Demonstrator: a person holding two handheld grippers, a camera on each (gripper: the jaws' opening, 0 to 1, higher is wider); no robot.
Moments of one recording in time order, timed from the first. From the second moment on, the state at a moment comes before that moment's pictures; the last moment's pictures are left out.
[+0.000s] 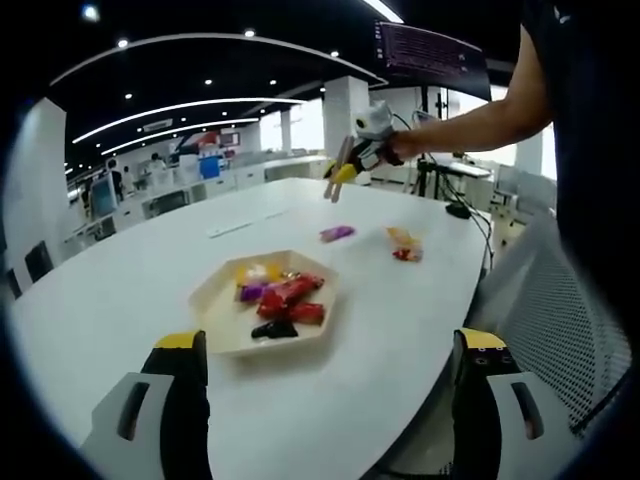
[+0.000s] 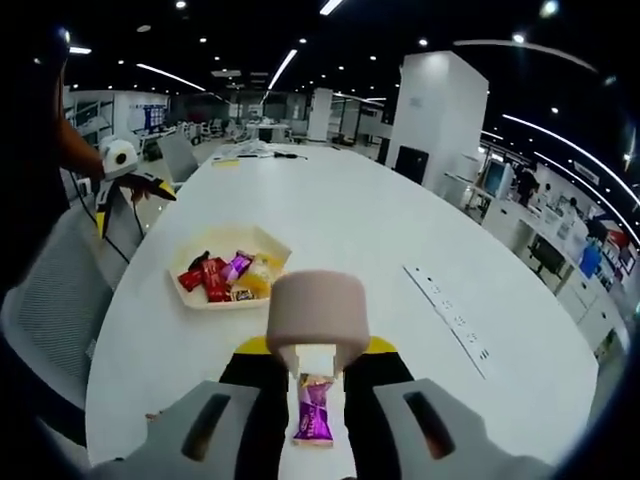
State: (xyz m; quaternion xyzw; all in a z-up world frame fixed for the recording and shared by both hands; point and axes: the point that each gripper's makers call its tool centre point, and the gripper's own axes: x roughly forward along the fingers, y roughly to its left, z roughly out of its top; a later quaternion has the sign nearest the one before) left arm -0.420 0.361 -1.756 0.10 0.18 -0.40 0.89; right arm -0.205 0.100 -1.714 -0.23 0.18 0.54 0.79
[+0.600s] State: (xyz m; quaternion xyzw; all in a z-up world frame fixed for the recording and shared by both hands) left arm -0.421 0.361 -1.758 0.10 0.18 -0.40 0.89; right arm -0.200 0.085 -1.742 -0.23 0.20 0.53 0.80
